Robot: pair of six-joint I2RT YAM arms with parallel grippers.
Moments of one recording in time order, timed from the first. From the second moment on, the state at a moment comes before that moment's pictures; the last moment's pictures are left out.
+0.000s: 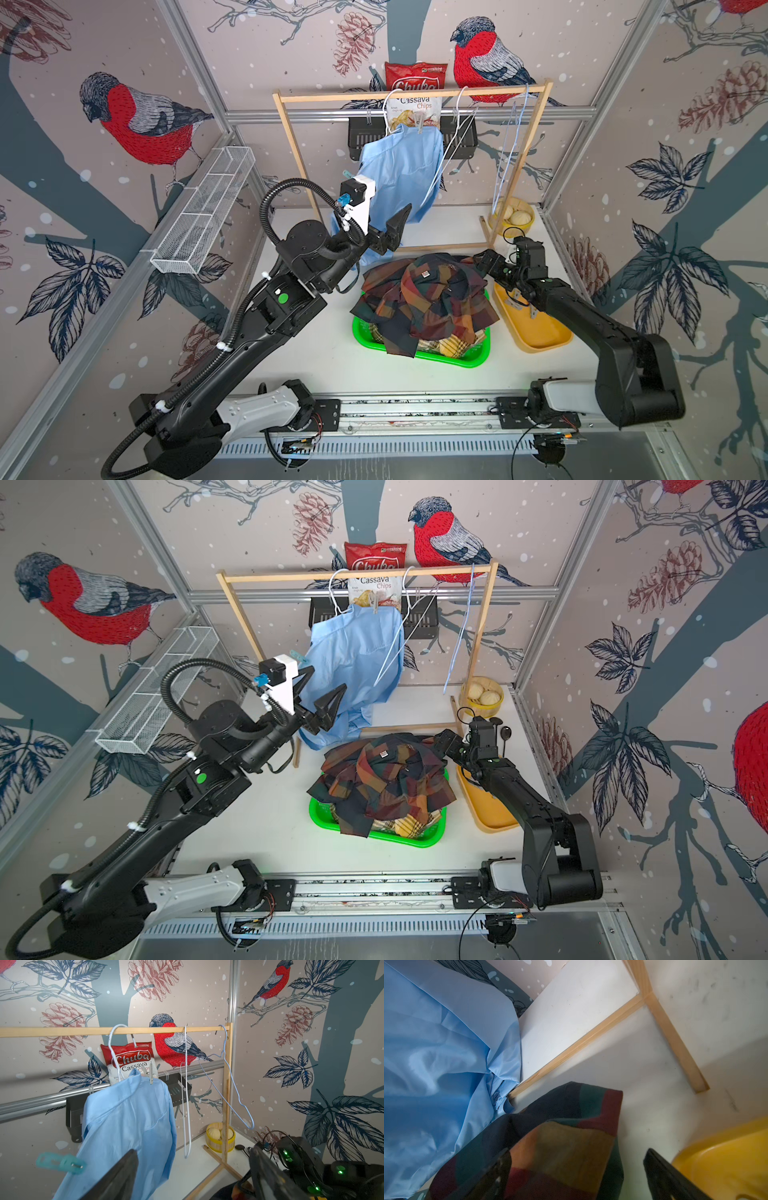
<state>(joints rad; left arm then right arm) -0.80 1.03 1.30 -0.13 -0.14 0.03 0.18 1.37 0.75 -0.06 -0.29 0.65</state>
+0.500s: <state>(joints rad) -0.80 0.77 0.90 -0.27 -0.18 -0.12 0.33 1.33 0.81 0.05 -0.38 0.68</state>
